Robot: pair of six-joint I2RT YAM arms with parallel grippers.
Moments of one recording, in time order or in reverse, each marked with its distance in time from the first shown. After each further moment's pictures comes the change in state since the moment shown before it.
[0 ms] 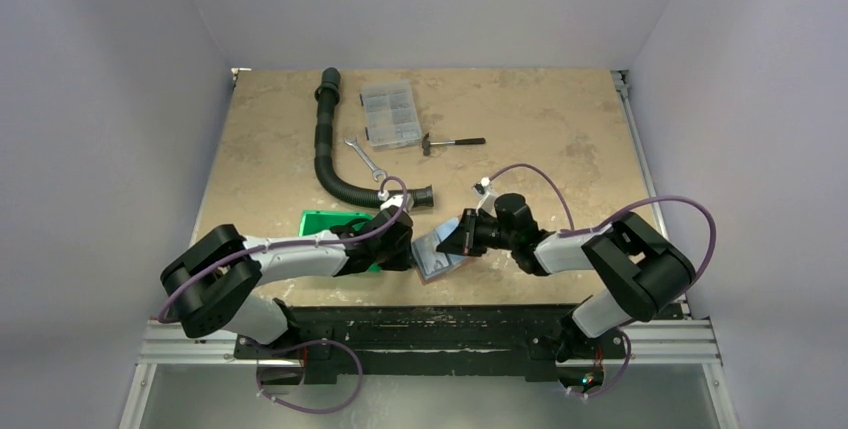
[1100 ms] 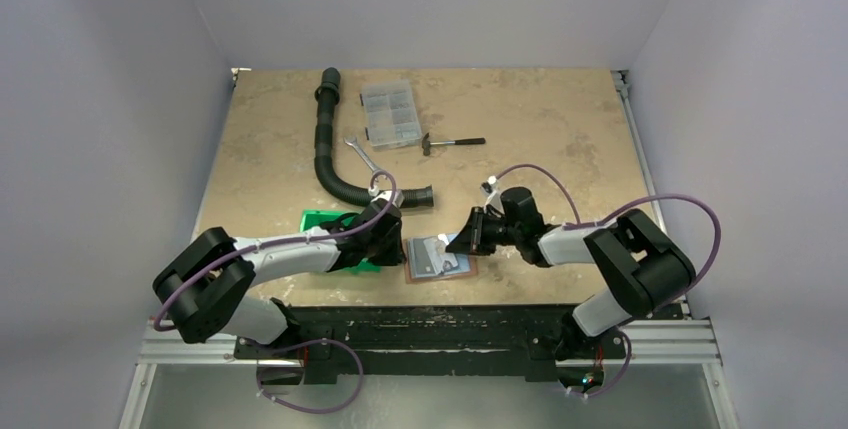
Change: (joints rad) left arm 0.090 -0.031 -0.011 -0.051 0.045 0.061; right arm -0.119 0.026 0.032 -0.150 -0.098 -0.031
